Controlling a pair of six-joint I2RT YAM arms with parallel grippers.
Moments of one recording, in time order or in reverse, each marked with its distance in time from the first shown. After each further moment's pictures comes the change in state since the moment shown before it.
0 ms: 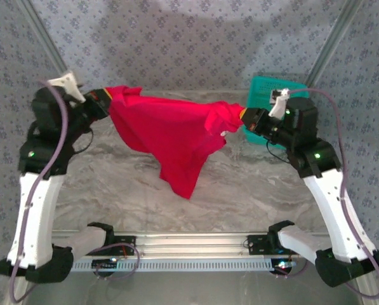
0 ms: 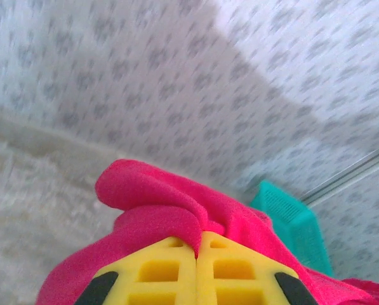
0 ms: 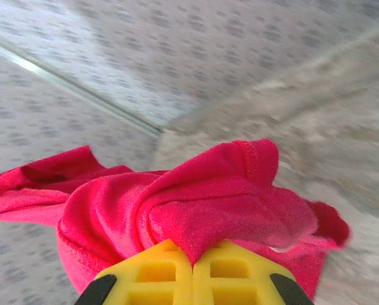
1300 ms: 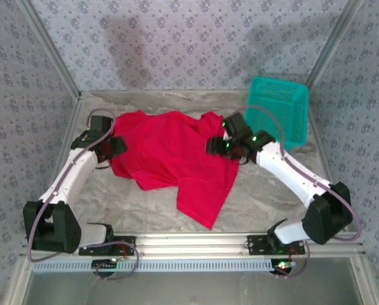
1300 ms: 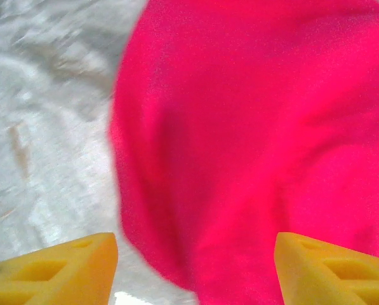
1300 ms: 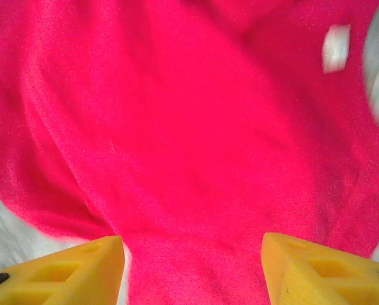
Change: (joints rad) left arm 0.135 0.220 -0.686 0.054 -0.183 0.046; right arm 0.278 0.369 -0.246 -0.071 0.238 -0.106
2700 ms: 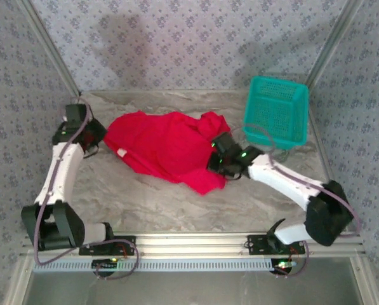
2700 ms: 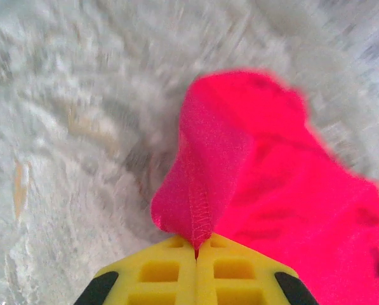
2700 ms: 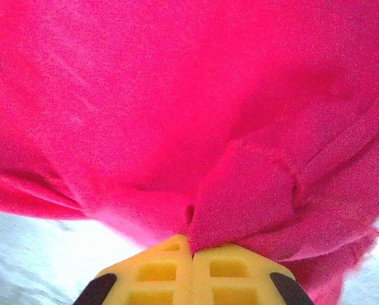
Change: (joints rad) left arm 0.174 0.013 0.229 -0.003 0.106 -0.140; right arm 0.072 -0.027 -0.094 0.068 0.077 0.251
